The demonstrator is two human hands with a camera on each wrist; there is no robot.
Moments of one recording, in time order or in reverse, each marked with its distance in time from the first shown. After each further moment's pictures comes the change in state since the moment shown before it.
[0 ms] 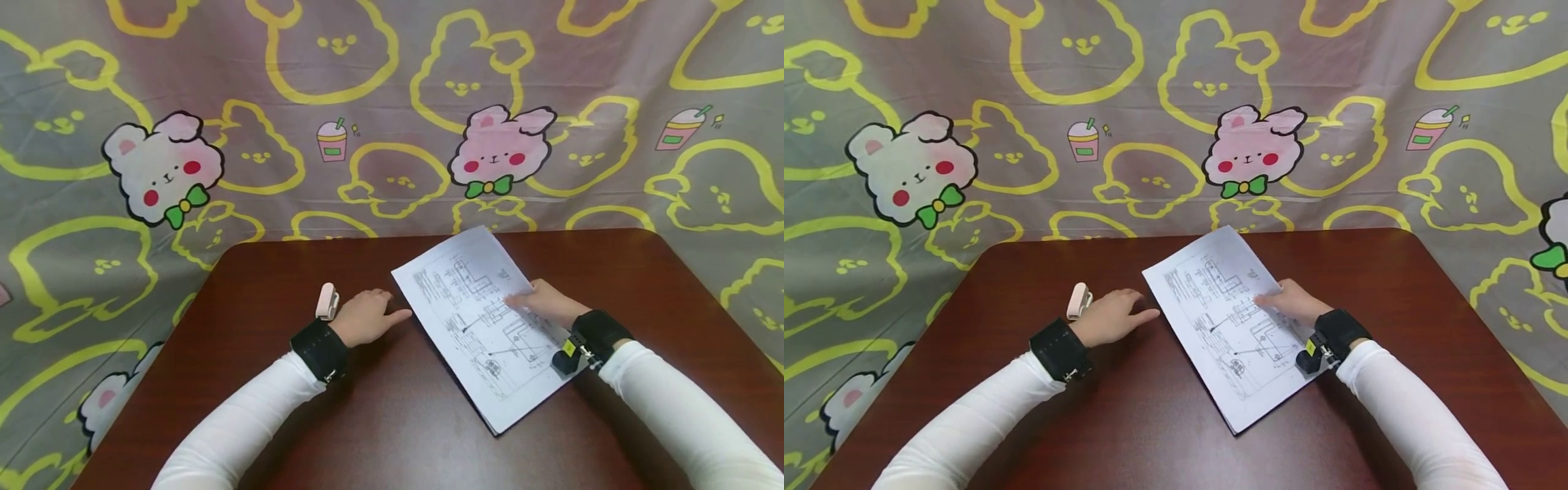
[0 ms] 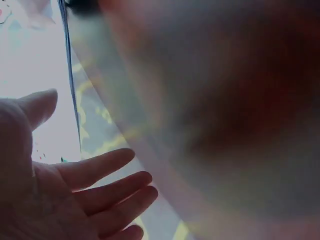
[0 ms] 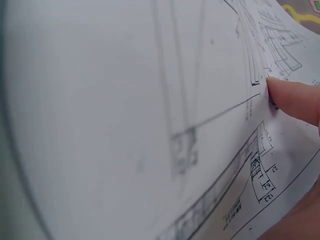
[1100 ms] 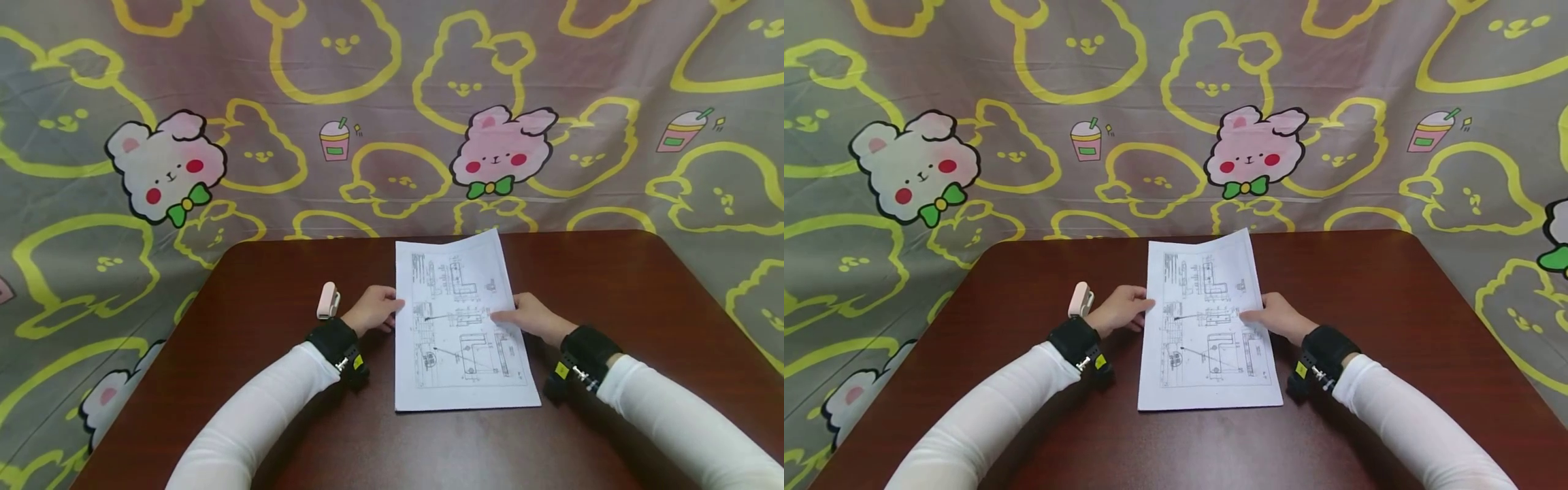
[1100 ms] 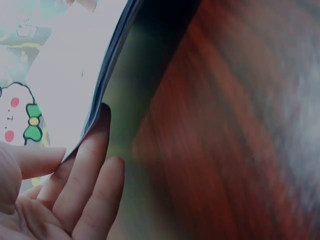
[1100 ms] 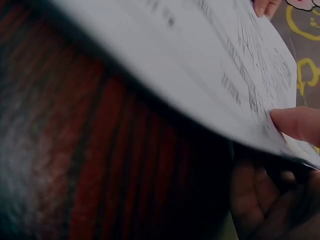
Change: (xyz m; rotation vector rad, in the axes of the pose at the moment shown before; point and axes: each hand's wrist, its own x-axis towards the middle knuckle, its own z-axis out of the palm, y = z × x) left_hand 0.020 -0.004 0.018 -0.876 -0.032 -0.245; right_hand -0.005 -0.002 0.036 -0.001 0.037 -0.069
